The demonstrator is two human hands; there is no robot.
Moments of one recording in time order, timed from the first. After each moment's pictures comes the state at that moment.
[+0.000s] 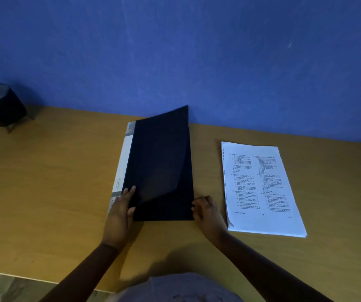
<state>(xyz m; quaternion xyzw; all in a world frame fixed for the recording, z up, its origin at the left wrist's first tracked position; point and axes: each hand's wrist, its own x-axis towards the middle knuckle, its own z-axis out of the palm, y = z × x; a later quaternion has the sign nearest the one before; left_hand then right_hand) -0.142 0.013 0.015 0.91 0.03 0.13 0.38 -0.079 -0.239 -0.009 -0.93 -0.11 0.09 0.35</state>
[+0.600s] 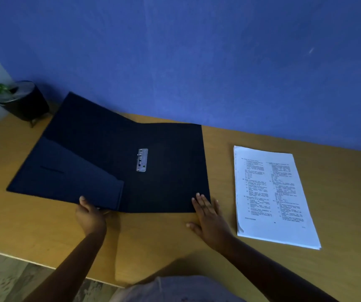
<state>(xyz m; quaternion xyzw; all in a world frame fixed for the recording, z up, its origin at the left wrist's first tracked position) -0.143 0.065 0.015 0.65 0.44 0.30 0.53 -0.082 -0.228 -0.012 -0.95 -0.28 0.14 0.07</state>
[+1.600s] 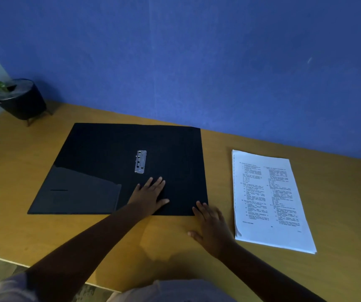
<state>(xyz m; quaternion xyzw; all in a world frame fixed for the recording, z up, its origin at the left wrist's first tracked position) -0.059 0.008 0.018 0.97 -0.03 -0.23 0.08 -0.090 -0.232 0.007 -0.94 -0.27 0.18 0.02</state>
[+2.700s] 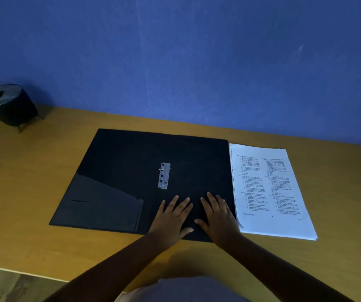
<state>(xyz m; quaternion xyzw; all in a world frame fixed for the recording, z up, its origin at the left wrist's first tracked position) -0.112 -0.056 -0.009 0.97 -0.16 -0.16 0.07 -0.086 -0.238 -0.007 -0.97 -0.19 0.12 0.05</state>
